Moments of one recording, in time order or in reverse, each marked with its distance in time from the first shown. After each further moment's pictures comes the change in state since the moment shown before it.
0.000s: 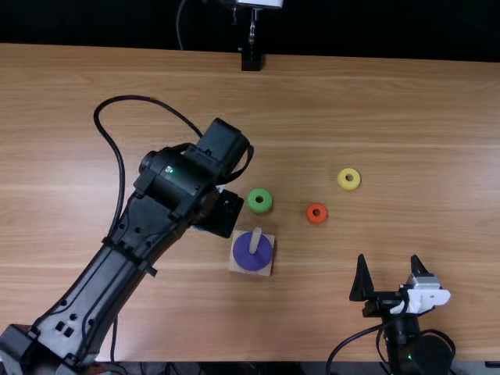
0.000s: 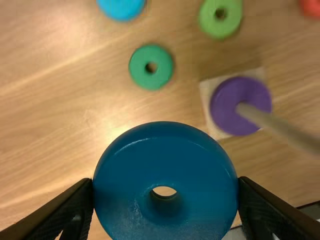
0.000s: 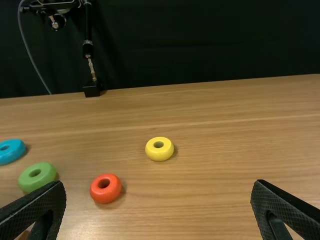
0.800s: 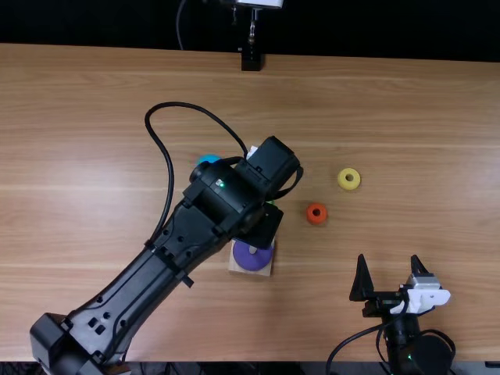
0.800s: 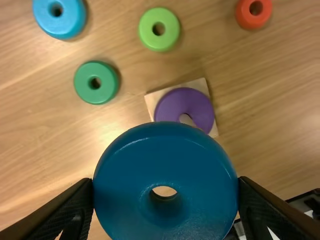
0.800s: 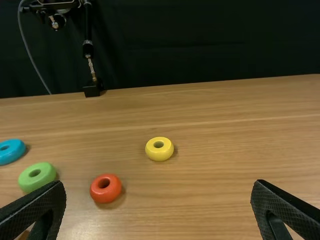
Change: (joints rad) left arm -0.153 0.079 0.079 -0.001 0.000 -0.122; right arm 0.000 0.000 0.000 0.000 0.000 0.000
